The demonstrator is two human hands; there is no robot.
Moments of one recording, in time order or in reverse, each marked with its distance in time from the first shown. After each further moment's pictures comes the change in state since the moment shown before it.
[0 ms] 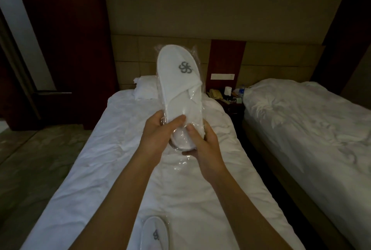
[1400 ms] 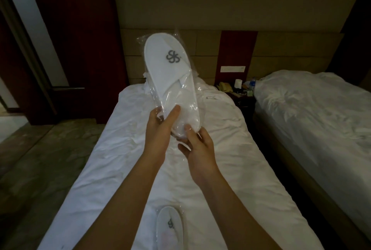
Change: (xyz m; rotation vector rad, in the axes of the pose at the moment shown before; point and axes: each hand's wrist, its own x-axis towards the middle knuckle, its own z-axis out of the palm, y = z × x) left_hand -0.006 -0.017 -0.033 -0.045 0.134 0.085; right_hand -0.021 0.031 0.049 0.243 0.112 0.162
